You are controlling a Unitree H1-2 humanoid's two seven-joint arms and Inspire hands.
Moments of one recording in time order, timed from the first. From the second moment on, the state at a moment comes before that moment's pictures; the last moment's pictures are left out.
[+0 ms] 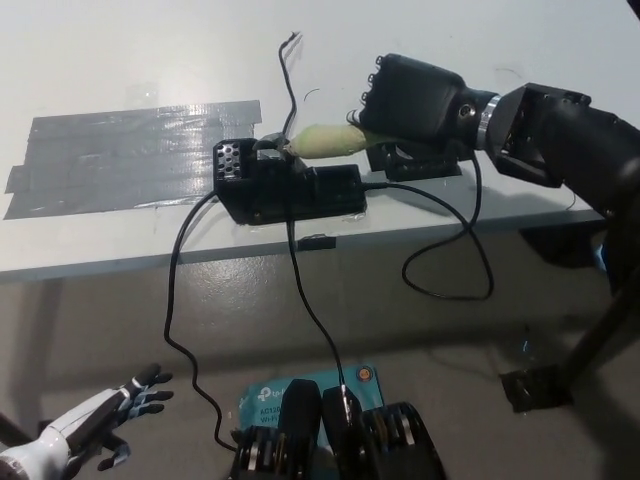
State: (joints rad) left_arm -0.07 0.55 -0.10 -0.07 -0.07 0.46 -0.49; right_arm -1.29 -0.38 1.09 0.95 -1.10 -0.45 -0.36
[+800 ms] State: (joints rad) left_arm -0.06 0.55 -0.12 -0.08 -0.06 0.46 -0.49; right_arm -1.29 -0.31 0.97 0.96 -1.13 -0.42 -0.28
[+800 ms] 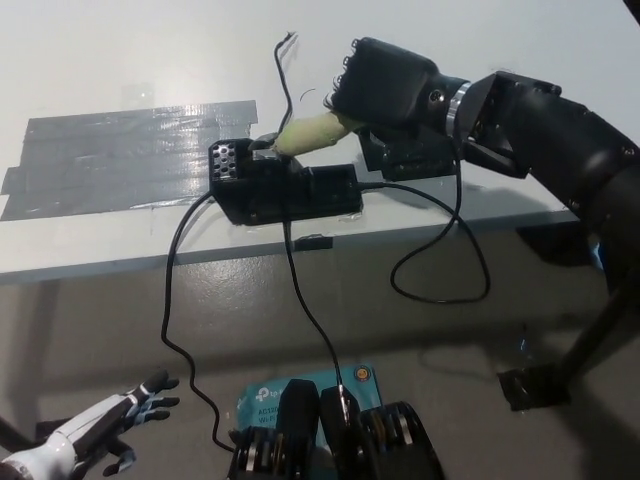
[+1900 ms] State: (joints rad) left_arm -0.06 0.55 -0.15 -0.07 -0.06 0.46 -0.49; right_arm -1.17 -0.21 0.85 0.69 -1.15 -0.13 0.28
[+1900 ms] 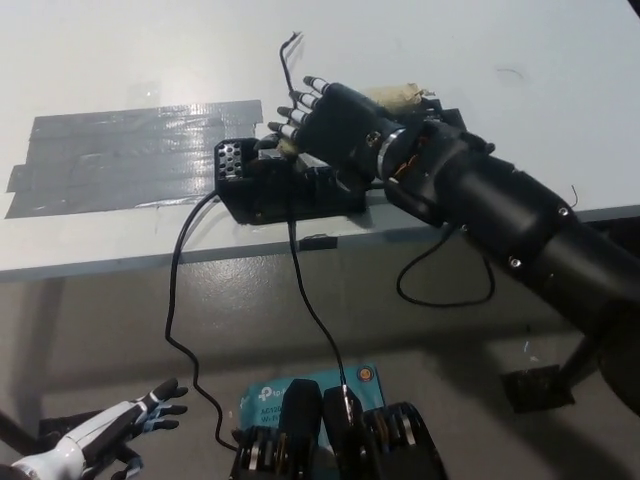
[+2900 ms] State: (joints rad) left_arm -0.04 0.55 -0.16 -0.08 -0.03 0.46 -0.49; right_arm -0.99 -0.36 0.63 -0.13 -1.17 -0.01 0.63
